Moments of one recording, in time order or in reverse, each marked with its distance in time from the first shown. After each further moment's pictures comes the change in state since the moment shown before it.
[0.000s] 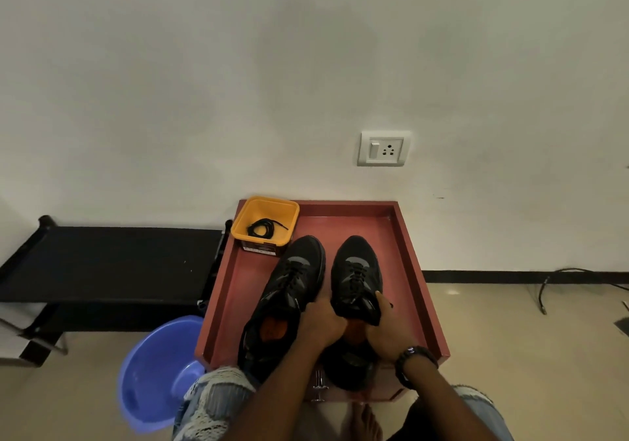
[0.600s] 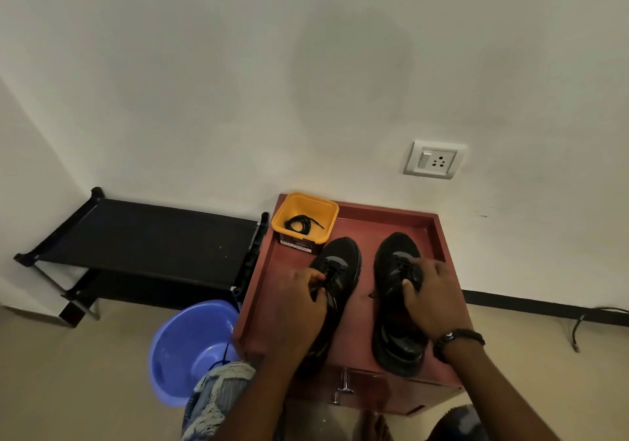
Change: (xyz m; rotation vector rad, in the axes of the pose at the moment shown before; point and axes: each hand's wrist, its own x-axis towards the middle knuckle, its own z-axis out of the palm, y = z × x) left_hand -0.033 -0.052 -0.074 -0.074 0.537 0.203; right_hand -0.005 -0.068 -0.032 -0.354 0.413 -0.280
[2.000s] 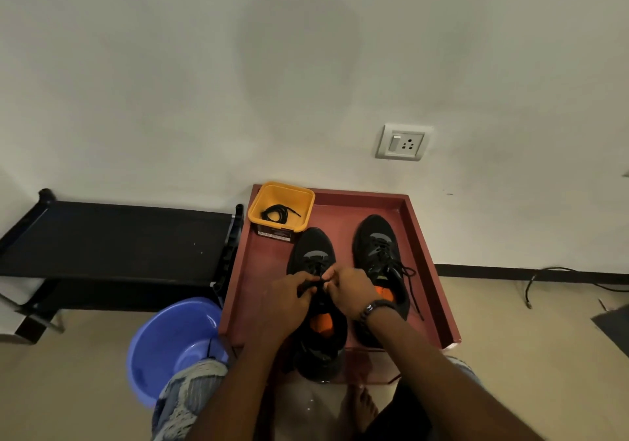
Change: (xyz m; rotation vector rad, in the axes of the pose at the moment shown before) left_hand 0.012 -0.033 0.010 0.024 -0.310 0.162; right_hand -0.008 -0.060 0.062 0.085 -0.391 -0.042
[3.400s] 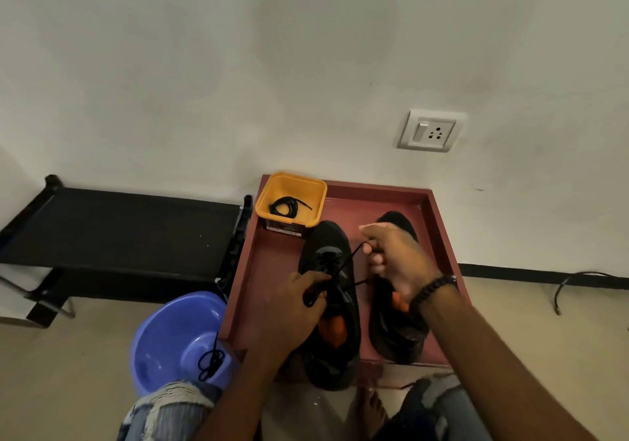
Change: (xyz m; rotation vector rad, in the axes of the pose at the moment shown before) left_hand -0.001 -0.010 0.004 0.004 0.058 0.002; right_hand 0.014 -0.022 -0.069 0.979 0.018 0.190
